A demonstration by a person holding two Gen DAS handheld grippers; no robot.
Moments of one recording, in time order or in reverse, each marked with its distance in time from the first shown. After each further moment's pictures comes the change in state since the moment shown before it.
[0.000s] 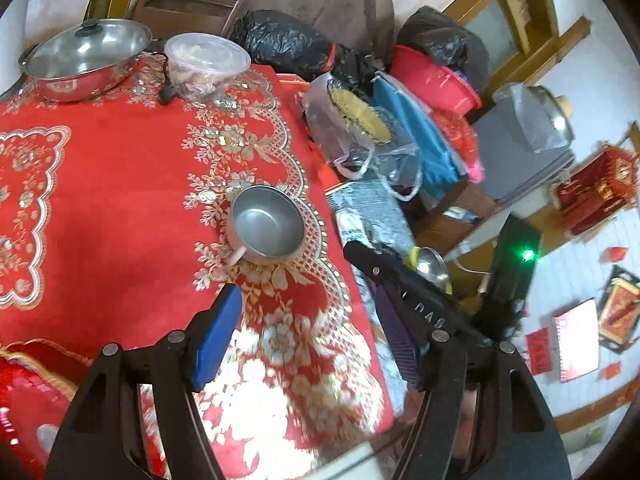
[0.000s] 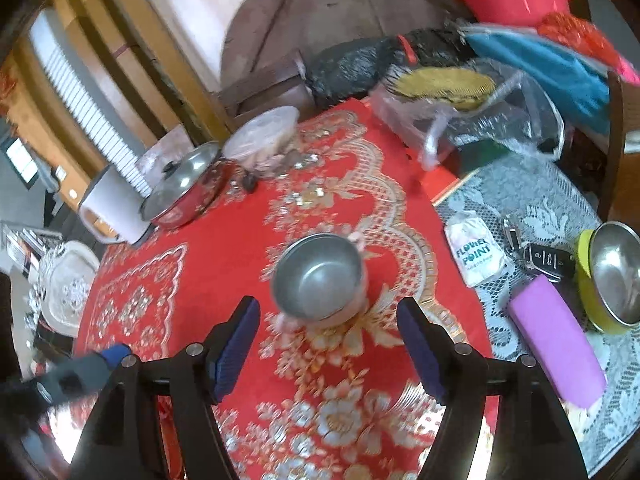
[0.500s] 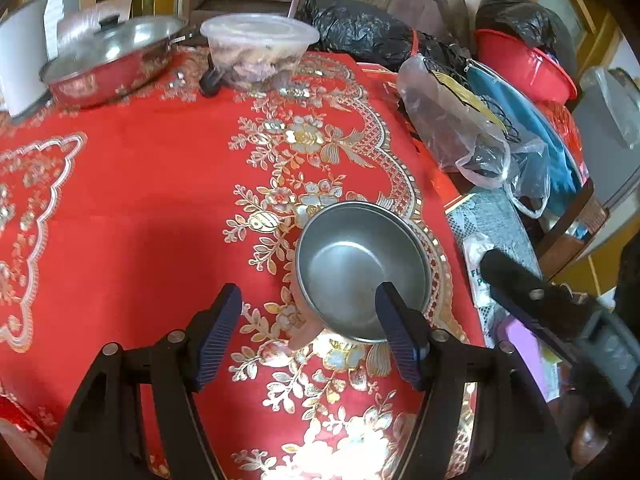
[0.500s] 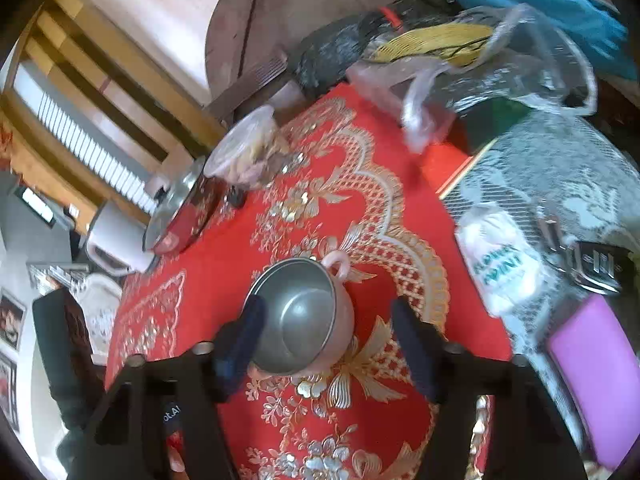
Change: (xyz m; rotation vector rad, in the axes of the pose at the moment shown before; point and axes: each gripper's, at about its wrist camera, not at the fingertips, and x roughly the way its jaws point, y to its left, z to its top) left arm 0.119 0.035 0.019 -0.010 -0.047 0.333; right arm 0.067 -0.049 0.018 0.108 0.029 0.140
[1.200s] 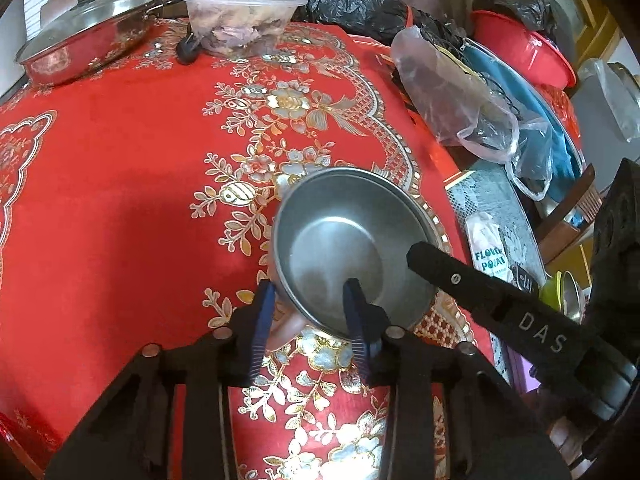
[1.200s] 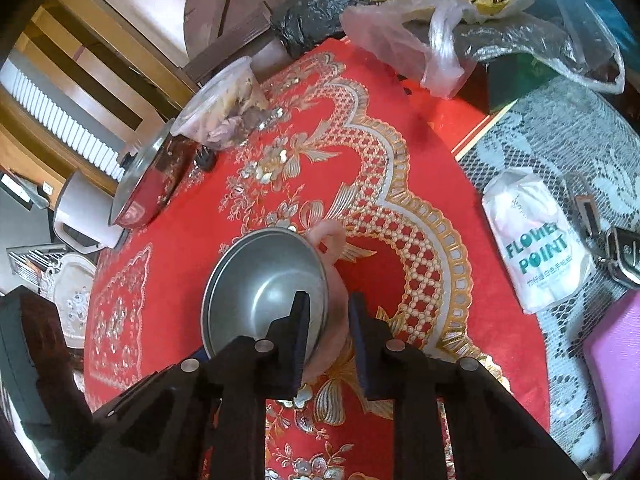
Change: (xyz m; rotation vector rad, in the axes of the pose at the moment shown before) left arm 0.031 -0.011 -0.006 0.007 0.065 -0.032; right arm 0.051 0.003 -0.005 0.003 0.118 -0.088
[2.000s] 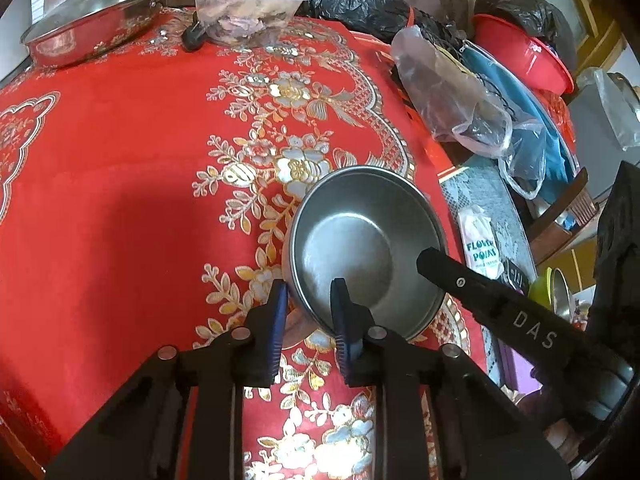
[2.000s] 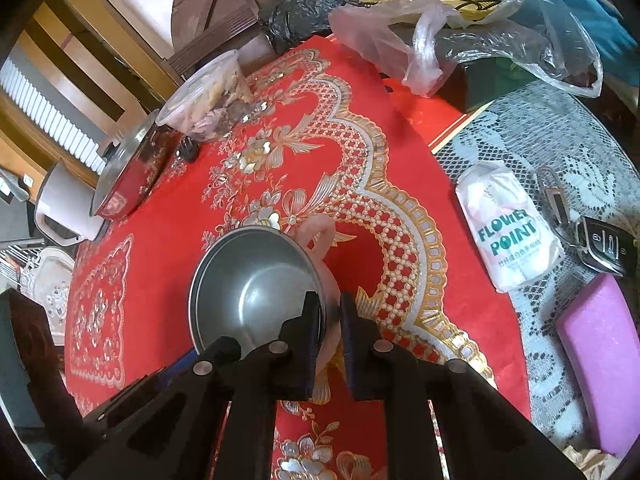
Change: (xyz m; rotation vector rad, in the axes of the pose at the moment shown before) left arm -0.006 0.004 -0.011 -0.027 0.022 -0.034; right arm -0.011 0.005 -0.008 -0.015 0.016 -0.104
